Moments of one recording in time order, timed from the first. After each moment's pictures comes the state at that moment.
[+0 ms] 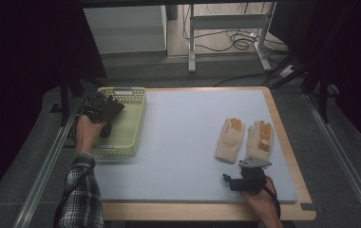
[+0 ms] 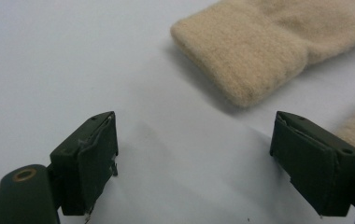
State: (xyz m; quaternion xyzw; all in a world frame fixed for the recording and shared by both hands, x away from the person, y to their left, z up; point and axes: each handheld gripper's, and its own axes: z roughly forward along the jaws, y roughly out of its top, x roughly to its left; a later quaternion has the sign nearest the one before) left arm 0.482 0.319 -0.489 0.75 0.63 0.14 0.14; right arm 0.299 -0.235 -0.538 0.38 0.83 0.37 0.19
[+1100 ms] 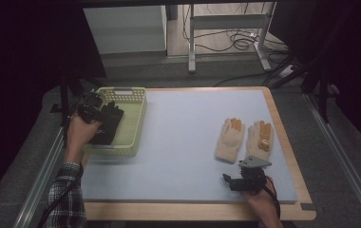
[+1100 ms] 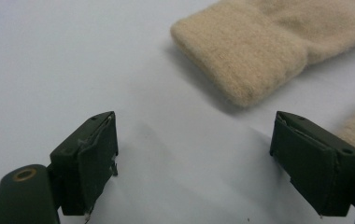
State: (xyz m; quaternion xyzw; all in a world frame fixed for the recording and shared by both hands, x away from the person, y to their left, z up) left arm 0.435 0.305 -0.438 0.78 0.55 0.17 0.24; right arm 0.299 -0.235 -0.538 0.38 0.83 0.37 0.19
